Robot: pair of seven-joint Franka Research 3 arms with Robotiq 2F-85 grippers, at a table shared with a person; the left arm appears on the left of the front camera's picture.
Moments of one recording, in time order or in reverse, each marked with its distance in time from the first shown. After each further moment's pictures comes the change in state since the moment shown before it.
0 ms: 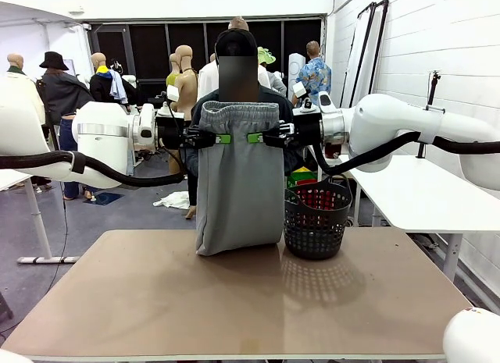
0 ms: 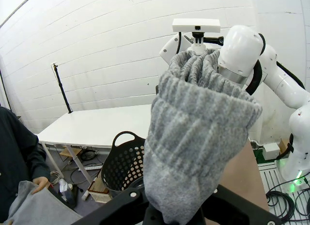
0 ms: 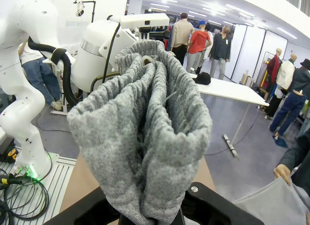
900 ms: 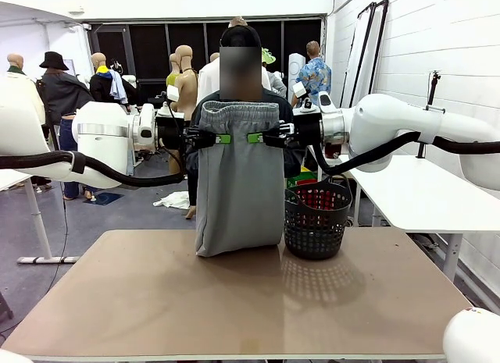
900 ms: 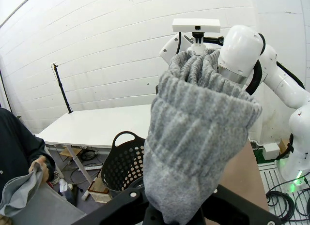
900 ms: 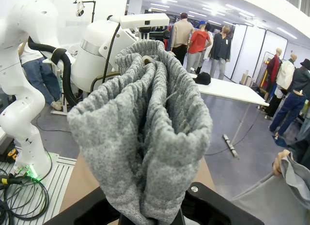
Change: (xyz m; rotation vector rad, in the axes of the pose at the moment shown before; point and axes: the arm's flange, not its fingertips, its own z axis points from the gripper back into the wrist) left arm 0.000 0.000 0.000 0.000 0.000 0.000; right arm 0.000 0.000 0.000 0.000 0.000 0.000
